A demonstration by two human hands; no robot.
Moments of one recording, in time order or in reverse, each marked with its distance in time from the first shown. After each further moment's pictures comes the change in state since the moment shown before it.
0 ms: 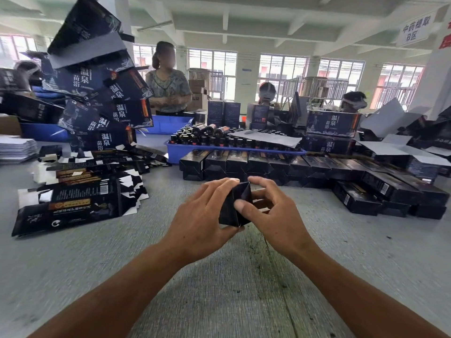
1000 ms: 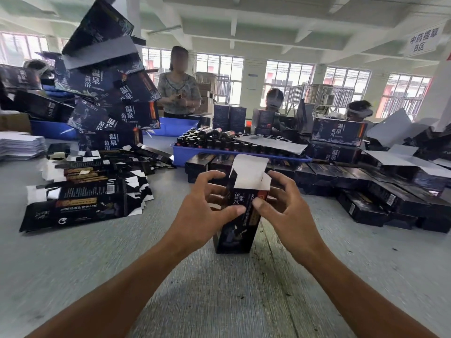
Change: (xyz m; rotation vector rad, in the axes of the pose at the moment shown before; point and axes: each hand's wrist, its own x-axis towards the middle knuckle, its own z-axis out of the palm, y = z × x) left_hand 0.009 -0.009 -0.006 -0.793 0.058 -0.471; right_hand 0.007 0.002 -0.005 0.262 0.073 0.040
